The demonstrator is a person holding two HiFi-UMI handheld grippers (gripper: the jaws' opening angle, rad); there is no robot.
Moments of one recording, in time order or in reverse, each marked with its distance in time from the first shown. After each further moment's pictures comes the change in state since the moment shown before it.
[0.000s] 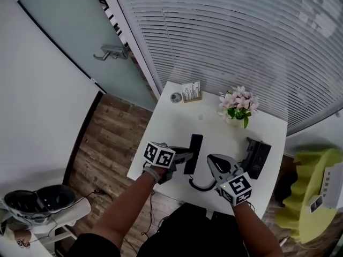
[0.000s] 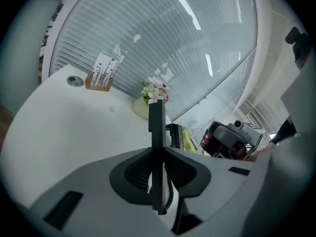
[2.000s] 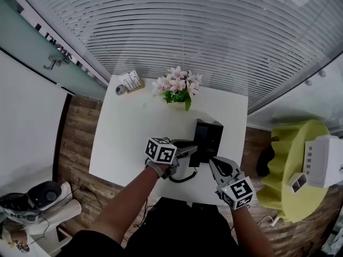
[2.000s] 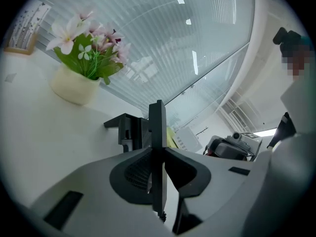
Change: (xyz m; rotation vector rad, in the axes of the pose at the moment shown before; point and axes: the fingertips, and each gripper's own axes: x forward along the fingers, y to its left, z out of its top) left arm 0.230 -0.139 0.003 0.041 0.028 -0.211; right arm -0.207 -0.127 -0.074 0.132 0.060 -0.197
